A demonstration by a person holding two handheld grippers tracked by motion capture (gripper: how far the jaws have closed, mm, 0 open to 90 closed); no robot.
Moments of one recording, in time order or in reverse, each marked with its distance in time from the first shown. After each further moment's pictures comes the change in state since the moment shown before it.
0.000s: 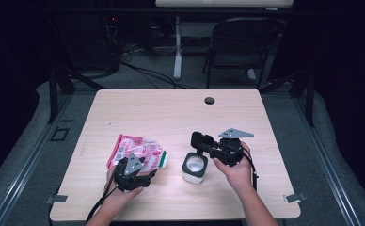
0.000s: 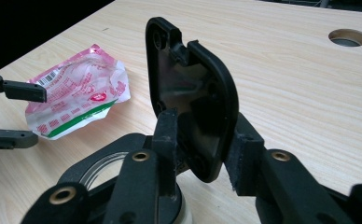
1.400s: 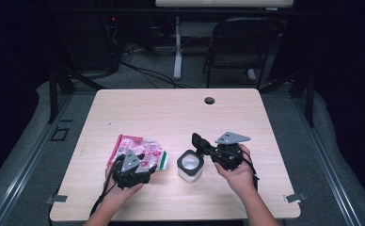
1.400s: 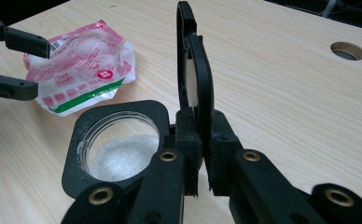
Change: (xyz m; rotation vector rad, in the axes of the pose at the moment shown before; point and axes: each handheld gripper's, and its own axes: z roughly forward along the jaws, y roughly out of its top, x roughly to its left) left arm 0.006 0.009 -0.007 -0.058 -0.007 -0.029; right arm 0.014 -0.001 -0.010 0.037 -0.013 -0.145
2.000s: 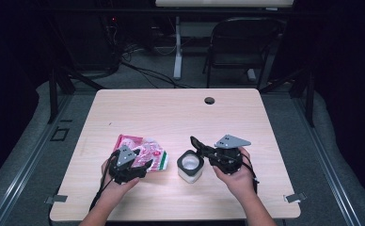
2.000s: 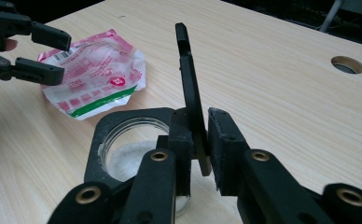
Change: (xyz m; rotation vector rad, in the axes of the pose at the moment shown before) left arm 0.016 0.003 0.000 0.003 0.043 -0.045; right arm 0.013 0.000 -0.008 -0.043 0.002 -0.019
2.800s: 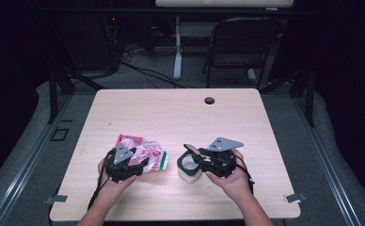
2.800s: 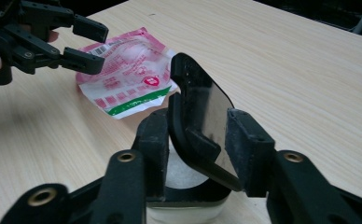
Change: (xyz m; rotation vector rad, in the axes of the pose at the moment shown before) left arm 0.009 -0.002 -0.003 -0.005 0.029 -0.020; right arm 0.018 0.006 0.003 0.016 0.086 -0.037
